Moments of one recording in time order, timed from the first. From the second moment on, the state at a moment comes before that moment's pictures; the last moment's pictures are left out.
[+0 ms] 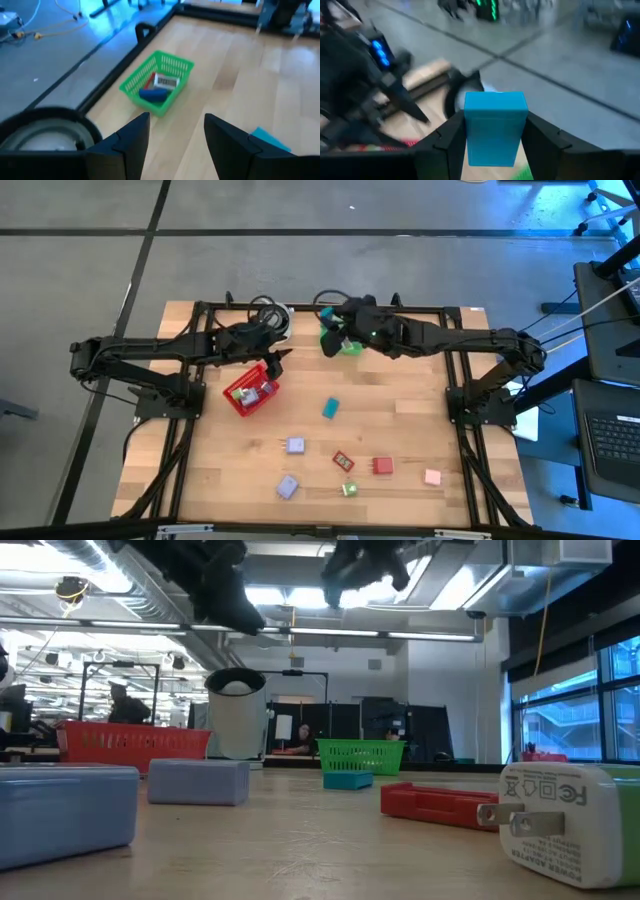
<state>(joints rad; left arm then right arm) 0.20 1.10 0.83 -0.25 -0.30 -0.11 -0.08 1.57 1.42 -0.24 0.53 0.31</state>
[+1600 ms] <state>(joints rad) 0.18 1.10 0.83 -0.09 -0.29 0.00 -0.32 2.01 1.42 -0.38 0.33 0.64</state>
